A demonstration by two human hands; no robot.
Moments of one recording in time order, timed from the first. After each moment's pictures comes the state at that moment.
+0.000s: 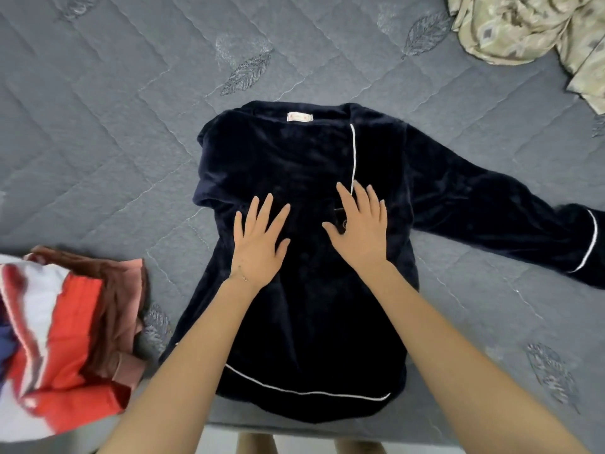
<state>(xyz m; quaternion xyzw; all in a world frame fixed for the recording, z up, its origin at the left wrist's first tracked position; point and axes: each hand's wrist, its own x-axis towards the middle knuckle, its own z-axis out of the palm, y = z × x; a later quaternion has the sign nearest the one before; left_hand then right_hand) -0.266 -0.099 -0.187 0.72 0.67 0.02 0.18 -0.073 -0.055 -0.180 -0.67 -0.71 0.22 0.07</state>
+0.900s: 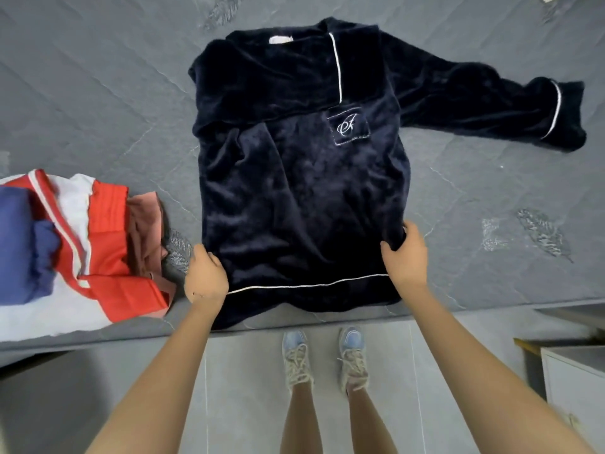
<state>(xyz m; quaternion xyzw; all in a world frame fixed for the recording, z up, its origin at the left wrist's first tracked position) -0.357 -0.312 -0.186 0.43 0.87 0.01 0.24 -0.038 -0.314 -0.168 -0.84 -0.37 0.34 0.21</state>
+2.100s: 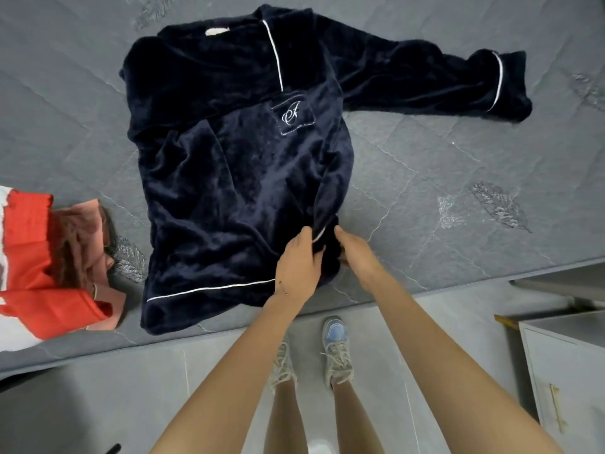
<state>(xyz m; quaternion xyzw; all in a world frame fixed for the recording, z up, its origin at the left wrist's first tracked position) -0.143 -0.335 -0.184 0.68 0.63 0.12 0.36 -0.016 -0.329 -0.173 -0.70 -0.19 0.64 0.25</state>
